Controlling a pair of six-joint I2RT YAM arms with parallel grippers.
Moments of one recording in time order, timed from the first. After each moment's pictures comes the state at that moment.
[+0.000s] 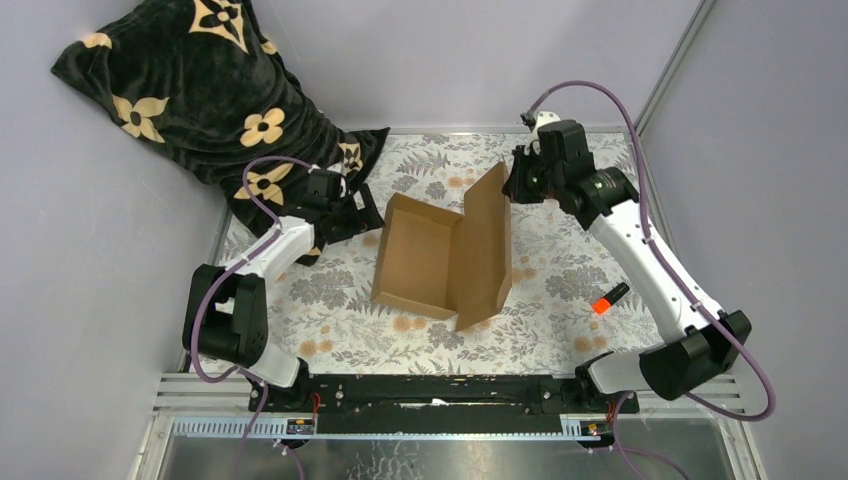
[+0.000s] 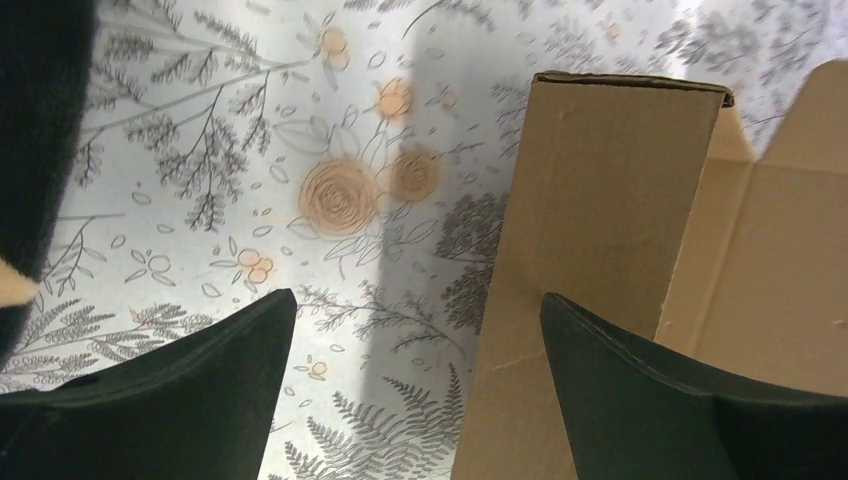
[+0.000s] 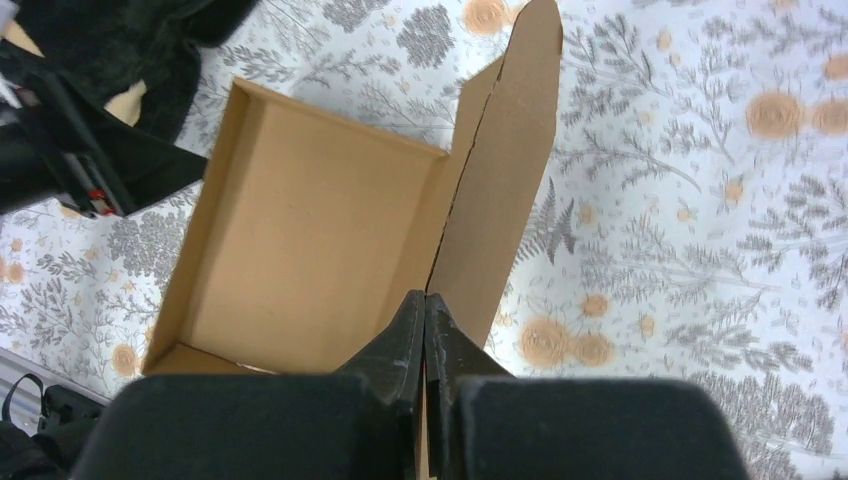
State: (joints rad) left arm -0.21 1.52 1.00 -0.29 0.18 -0.53; right arm 0.44 1.36 1.44 -0.75 -0.03 0.33
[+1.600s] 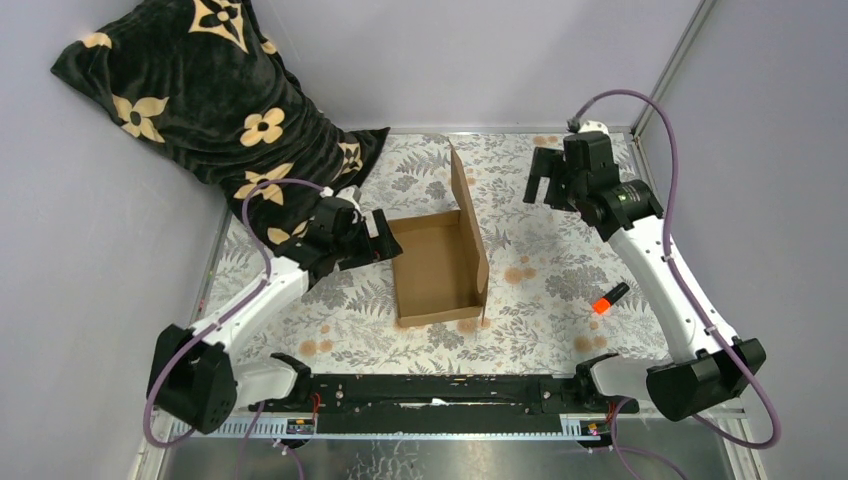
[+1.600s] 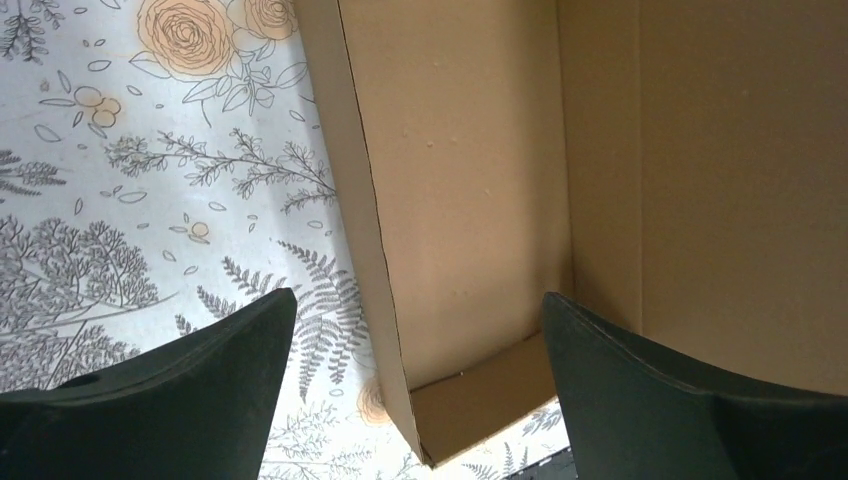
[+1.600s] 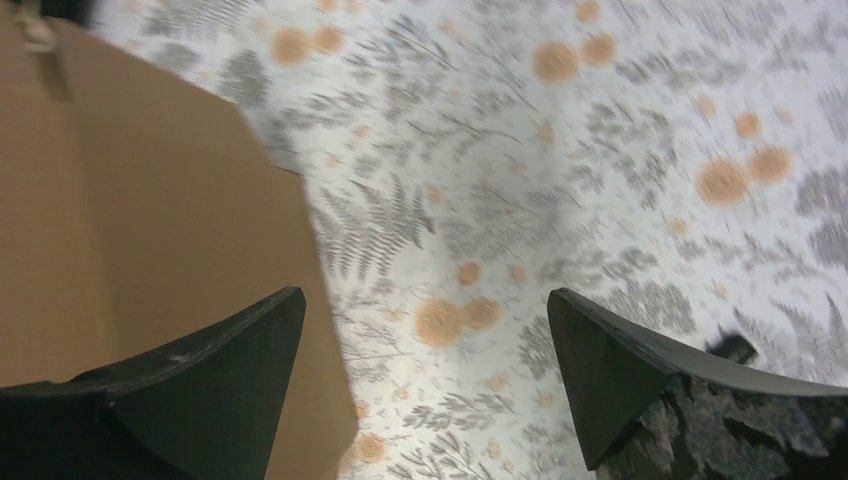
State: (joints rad) left arm -0.41 1.24 0.82 -0.35 0.14 -0.63; right arm 0.36 1.28 1.45 -0.83 0.21 0.36
